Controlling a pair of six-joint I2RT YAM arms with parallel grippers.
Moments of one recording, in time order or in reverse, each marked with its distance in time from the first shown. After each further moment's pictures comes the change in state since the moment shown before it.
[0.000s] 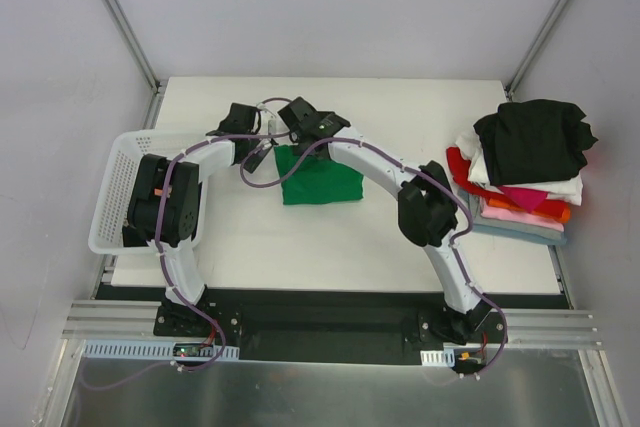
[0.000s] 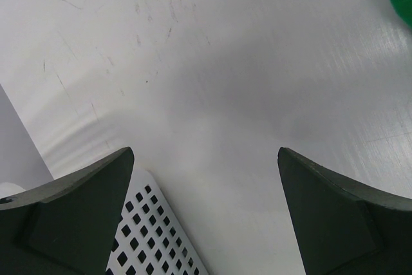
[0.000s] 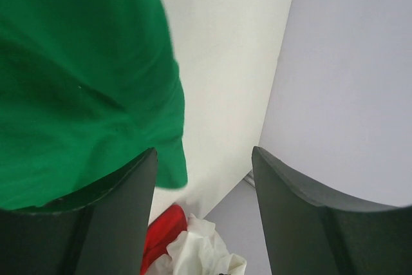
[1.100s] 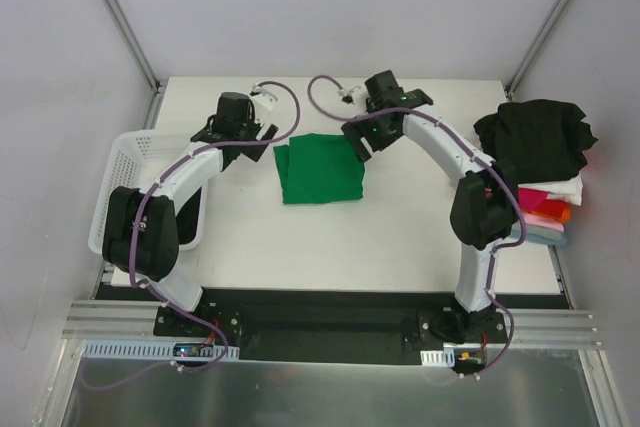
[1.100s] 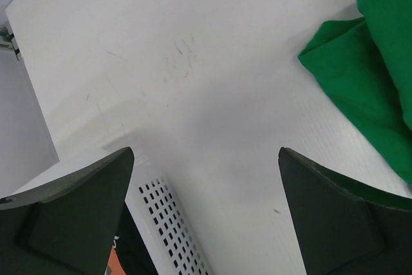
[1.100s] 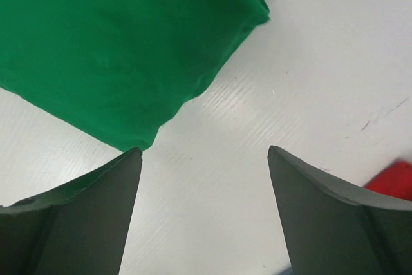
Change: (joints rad) left arm -0.036 -0.265 -0.037 -0.003 0.105 -0.066; right arm -0.301 -0.282 -0.268 -0.163 -0.549 0.680
